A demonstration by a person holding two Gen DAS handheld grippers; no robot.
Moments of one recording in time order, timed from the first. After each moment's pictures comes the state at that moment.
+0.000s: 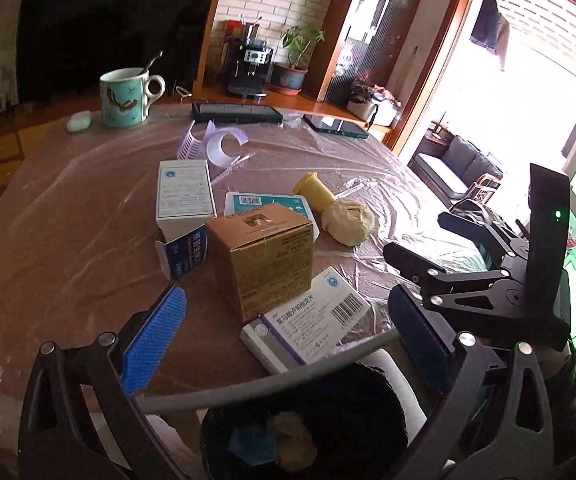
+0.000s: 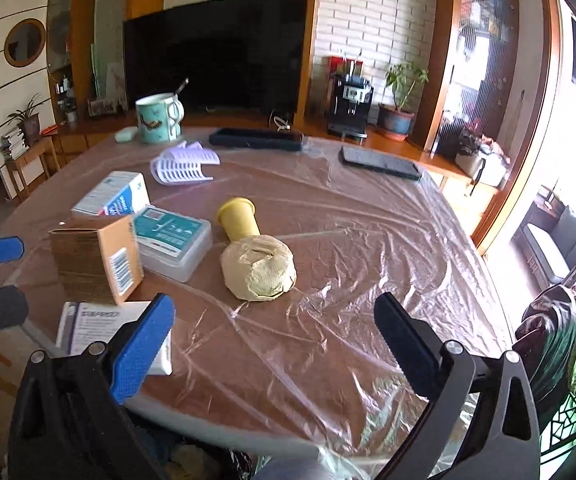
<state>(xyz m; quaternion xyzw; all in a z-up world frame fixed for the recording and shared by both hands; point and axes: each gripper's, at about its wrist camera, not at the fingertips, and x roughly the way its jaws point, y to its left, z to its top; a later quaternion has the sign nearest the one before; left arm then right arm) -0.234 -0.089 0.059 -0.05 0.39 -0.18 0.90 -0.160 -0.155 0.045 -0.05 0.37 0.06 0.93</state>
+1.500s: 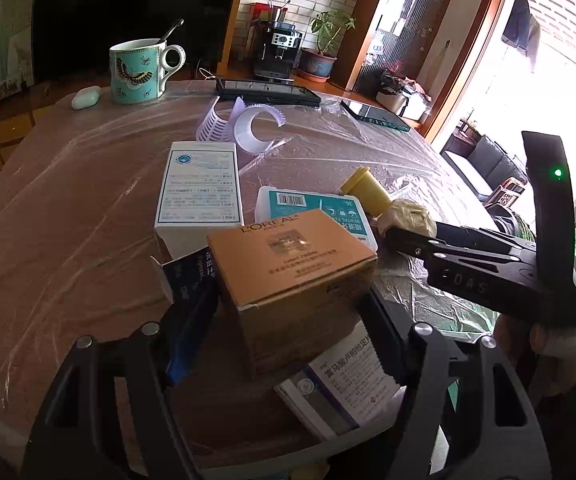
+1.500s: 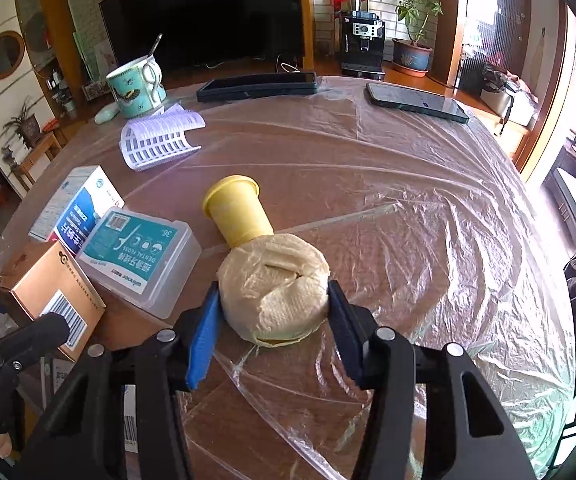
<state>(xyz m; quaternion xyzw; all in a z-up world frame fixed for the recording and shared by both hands) -0.192 -0.086 0.032 -0.06 0.42 -0.14 0.90 -0.098 -0.156 0.018 0.02 0.44 0.09 0.89</state>
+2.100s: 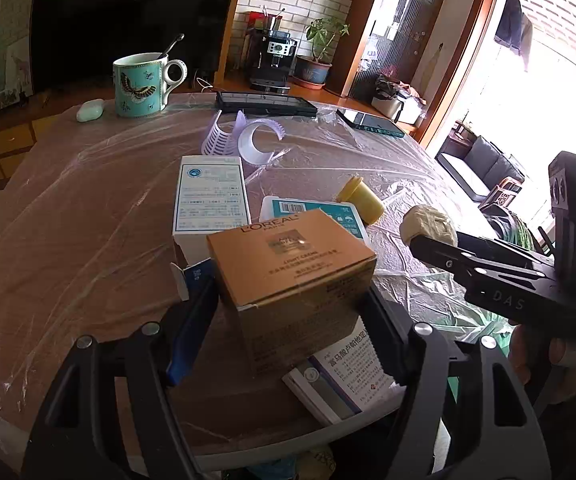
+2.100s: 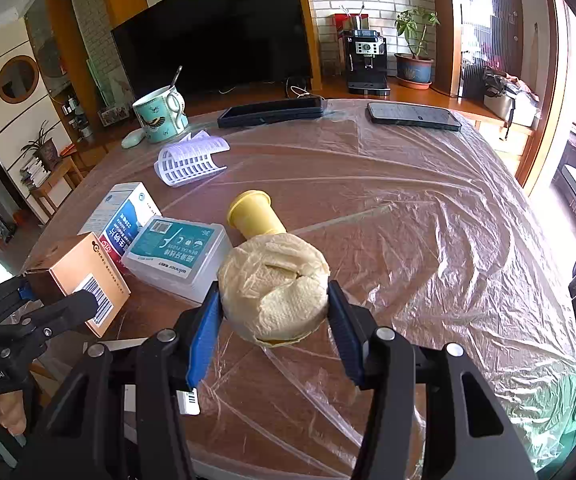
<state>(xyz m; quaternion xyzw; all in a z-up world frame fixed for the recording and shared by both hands) -0.203 -0.081 0.043 -0.05 0.40 -0.15 0.90 -0.134 -0.161 0.037 0.05 0.41 0.11 0.91</state>
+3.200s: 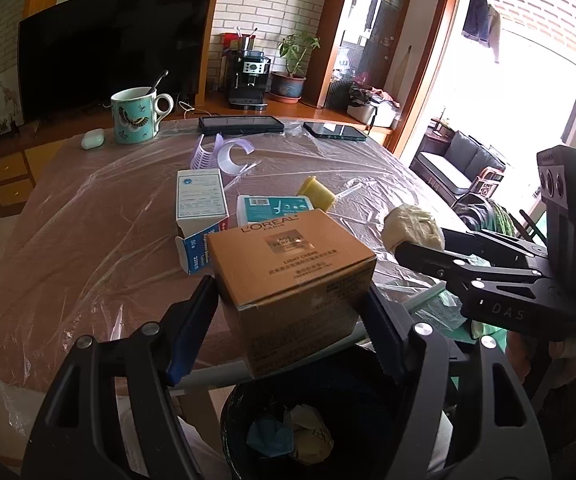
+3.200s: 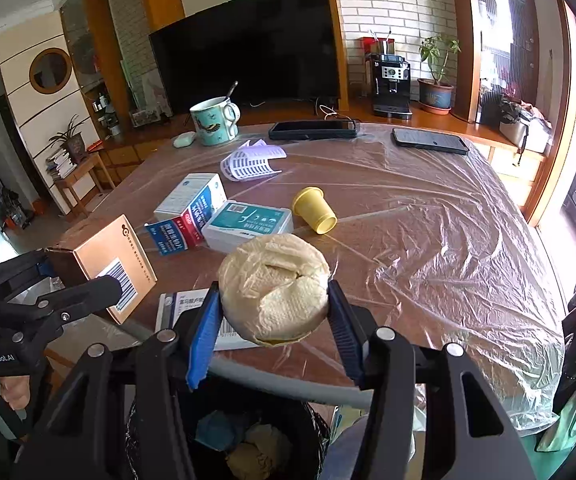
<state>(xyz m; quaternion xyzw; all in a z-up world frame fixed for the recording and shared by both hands) -0.268 -0.078 0.079 -0.02 0.37 -0.18 0.91 -0.211 -0.142 0.073 0.03 0.37 0.15 0.92</state>
